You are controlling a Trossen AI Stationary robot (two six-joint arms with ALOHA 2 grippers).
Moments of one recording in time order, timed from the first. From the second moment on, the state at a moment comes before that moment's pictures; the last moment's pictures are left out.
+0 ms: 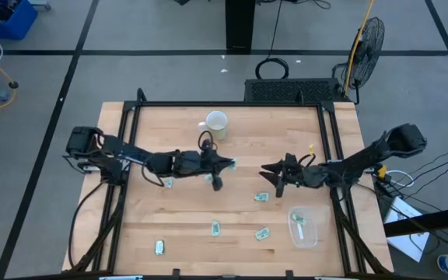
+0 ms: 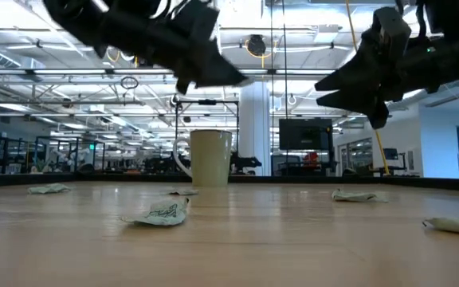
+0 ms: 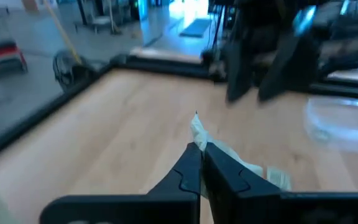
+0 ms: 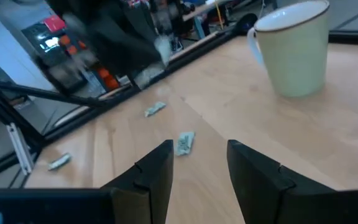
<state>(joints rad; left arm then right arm) -0.07 1.62 0.81 0.56 -0.31 -0.09 0.29 1.22 0.21 0.80 0.55 0.57</state>
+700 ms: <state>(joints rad) -0.08 1.89 1.16 0.46 -0.23 -0.02 0.29 1.32 0.23 0.96 0.53 0.56</state>
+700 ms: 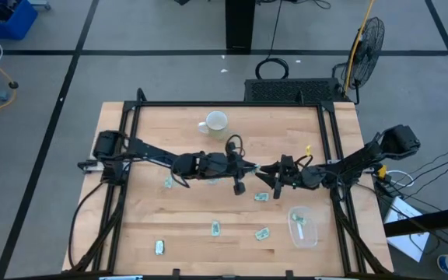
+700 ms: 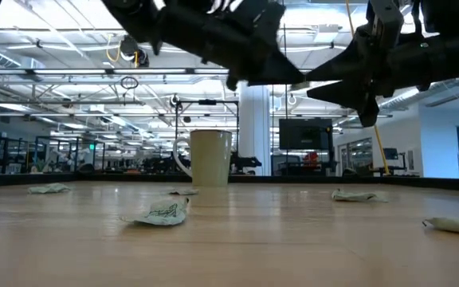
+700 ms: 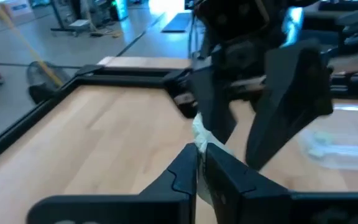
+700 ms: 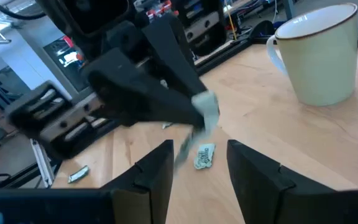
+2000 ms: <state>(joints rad) -0.10 1.95 1.28 0.29 -0.32 0.11 0.29 1.32 0.23 0.81 0.53 0.51</state>
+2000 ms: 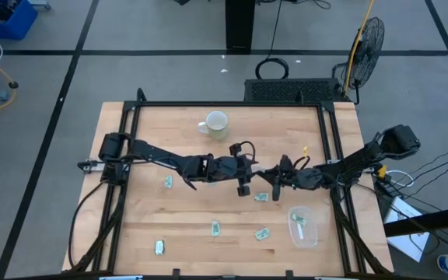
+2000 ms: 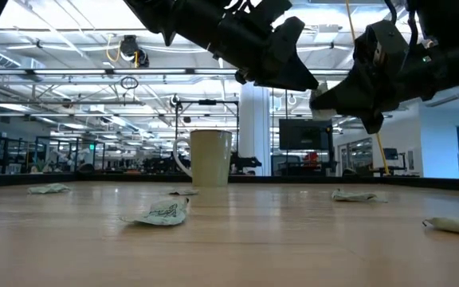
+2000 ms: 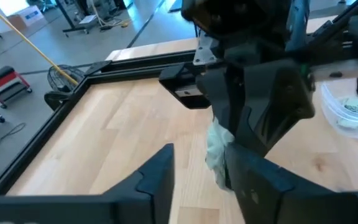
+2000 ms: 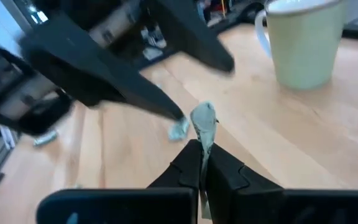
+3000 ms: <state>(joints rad) -0.13 1.10 1.16 -0.99 -0.45 -0.26 0.65 1.31 0.87 -0.63 0.25 0.83</state>
